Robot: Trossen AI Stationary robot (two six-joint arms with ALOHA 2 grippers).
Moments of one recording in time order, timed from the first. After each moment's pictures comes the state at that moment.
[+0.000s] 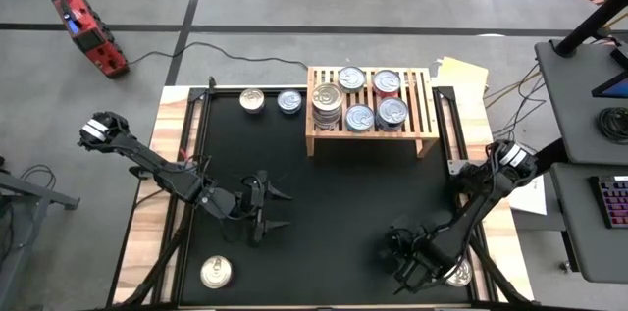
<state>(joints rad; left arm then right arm) -0.52 1.22 0.62 0.31 -0.46 -0.27 0.82 1.75 1.20 -1.01 0.29 1.85</state>
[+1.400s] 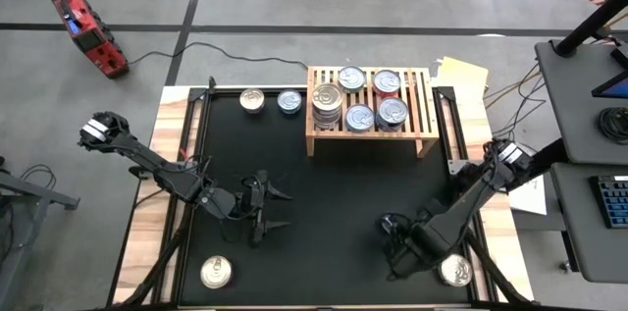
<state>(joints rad) -0.52 1.22 0.62 0.31 -0.46 -0.24 0.72 1.76 1.48 -1.48 0.21 1.68</state>
